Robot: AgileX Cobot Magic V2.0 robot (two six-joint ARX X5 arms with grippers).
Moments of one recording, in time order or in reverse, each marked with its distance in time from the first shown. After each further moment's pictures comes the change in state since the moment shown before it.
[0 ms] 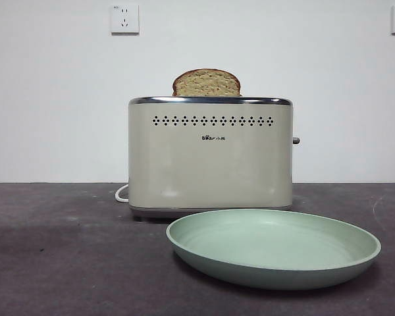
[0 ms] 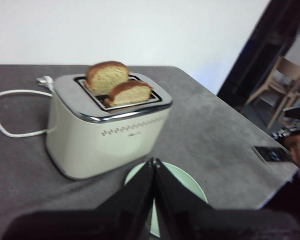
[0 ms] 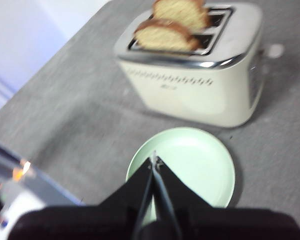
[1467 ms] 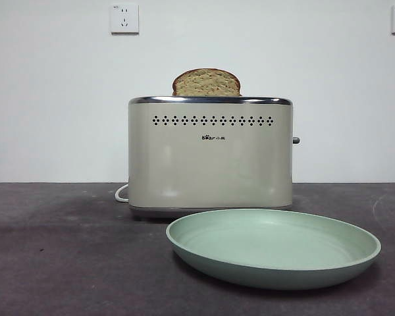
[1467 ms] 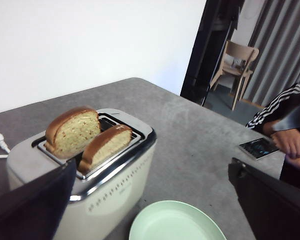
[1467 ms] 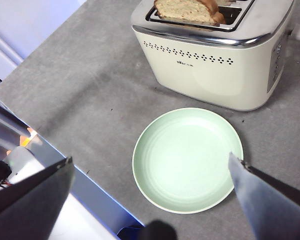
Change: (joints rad) left arm -0.208 0.445 0.047 0.507 0.023 0.092; right arm 0.034 0.039 0.037 -0.088 -0.011 -0.083
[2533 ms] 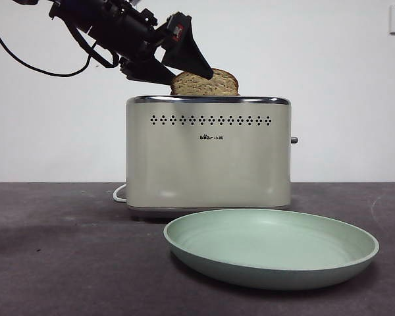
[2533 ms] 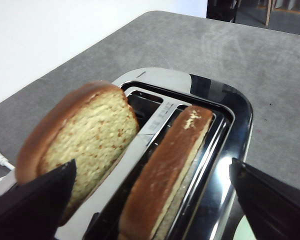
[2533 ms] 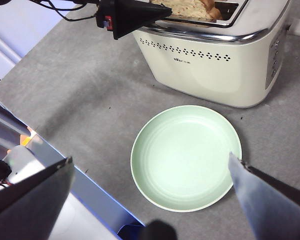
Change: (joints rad) left arm -0.267 0.746 0.293 0.238 -0.315 0.317; right arm 0.000 0.013 0.000 0.000 0.000 0.001
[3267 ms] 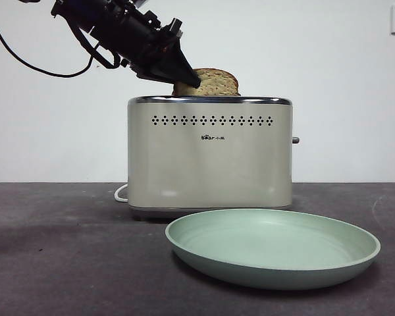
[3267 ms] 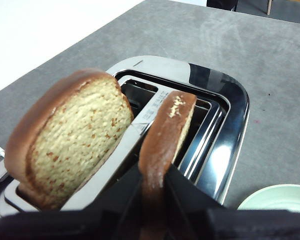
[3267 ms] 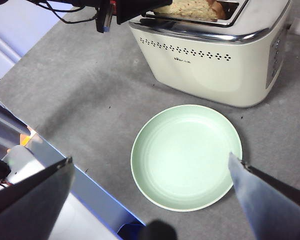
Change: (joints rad) left arm -0.017 0.000 0.004 -0.046 -0.019 0.008; right arm 0.000 0.001 0.000 -0.006 0.003 0.000
